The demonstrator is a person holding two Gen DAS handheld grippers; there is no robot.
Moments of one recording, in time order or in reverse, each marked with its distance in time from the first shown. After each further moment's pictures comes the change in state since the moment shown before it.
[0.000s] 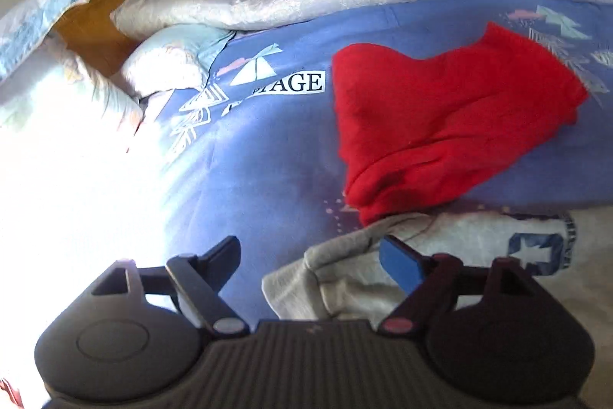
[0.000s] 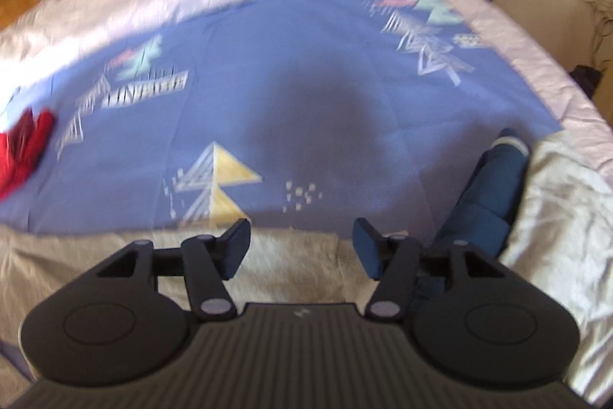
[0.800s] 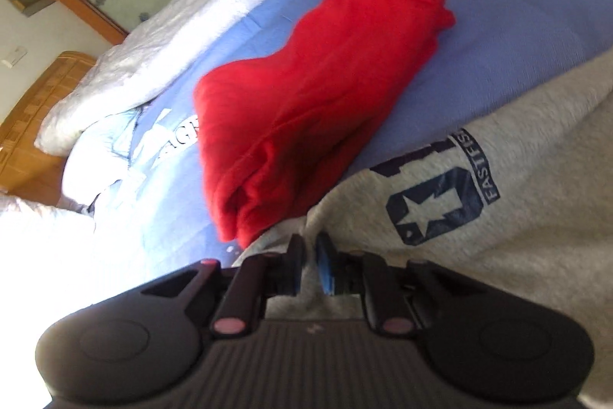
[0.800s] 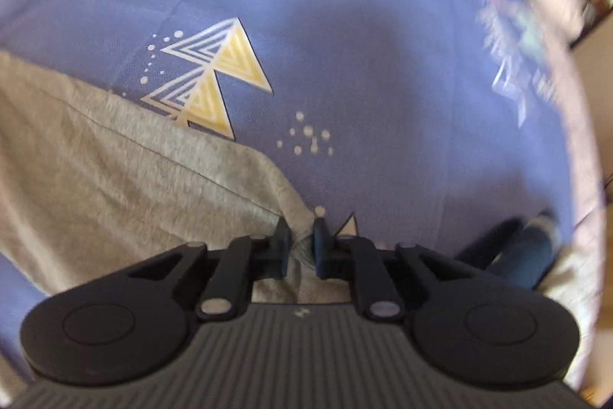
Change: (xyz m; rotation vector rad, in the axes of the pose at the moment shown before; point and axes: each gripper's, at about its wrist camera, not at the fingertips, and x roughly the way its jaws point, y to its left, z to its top) left arm -0.011 -0.093 -0.028 0.408 -0.047 -0.038; right arm 0.053 0.036 -0.005 -0.555 0.213 -0.118
